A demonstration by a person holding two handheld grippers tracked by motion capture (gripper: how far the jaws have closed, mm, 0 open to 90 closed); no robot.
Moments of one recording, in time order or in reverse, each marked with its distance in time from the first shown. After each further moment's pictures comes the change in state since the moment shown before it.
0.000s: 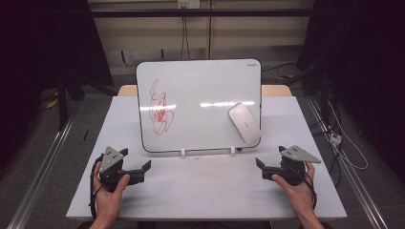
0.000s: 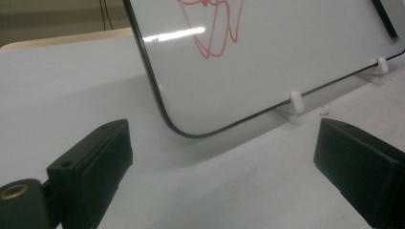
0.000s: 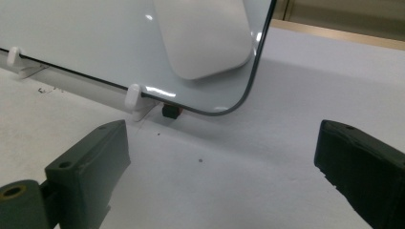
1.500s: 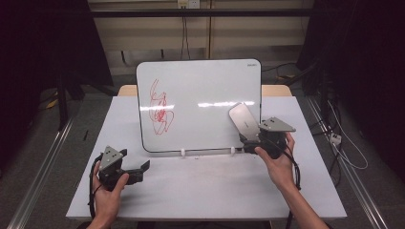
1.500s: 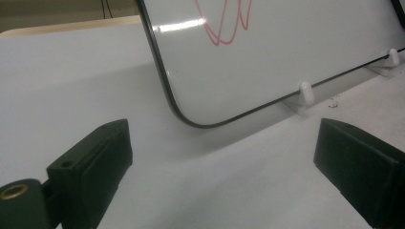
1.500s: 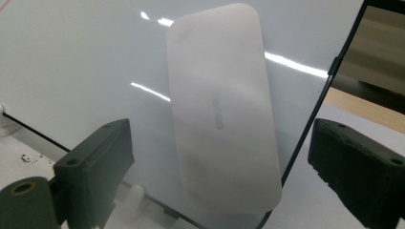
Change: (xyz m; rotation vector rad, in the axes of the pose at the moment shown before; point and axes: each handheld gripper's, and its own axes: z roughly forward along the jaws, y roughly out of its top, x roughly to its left) left arm 0.006 -0.003 0.003 0.028 -0.002 -0.005; right arm 0.024 0.081 0.043 0.003 -0.037 -0.134
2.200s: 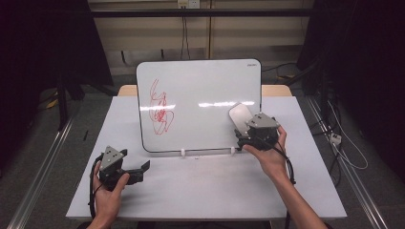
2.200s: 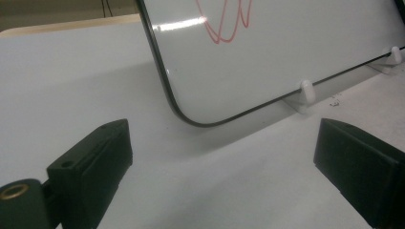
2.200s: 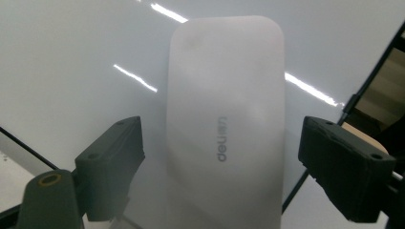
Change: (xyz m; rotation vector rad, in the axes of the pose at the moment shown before) left arm 0.000 0.000 0.001 0.003 0.000 0.000; right arm 0.010 0.011 0.023 0.030 -0.047 -0.164
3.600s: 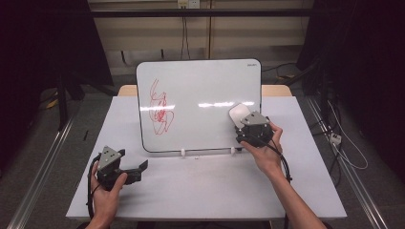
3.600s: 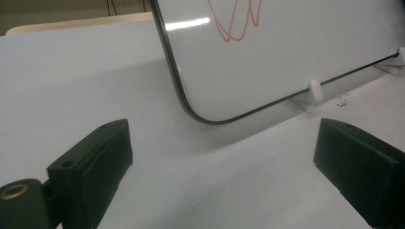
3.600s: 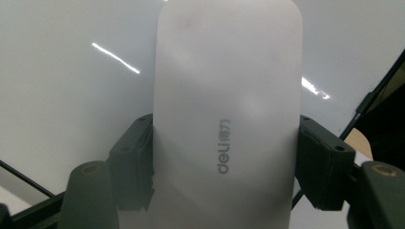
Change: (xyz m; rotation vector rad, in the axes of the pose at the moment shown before) left arm 0.005 -0.001 -0.003 -0.001 0.016 -0.011; right arm 0.003 0.002 0.017 0.070 -0.062 -0.029
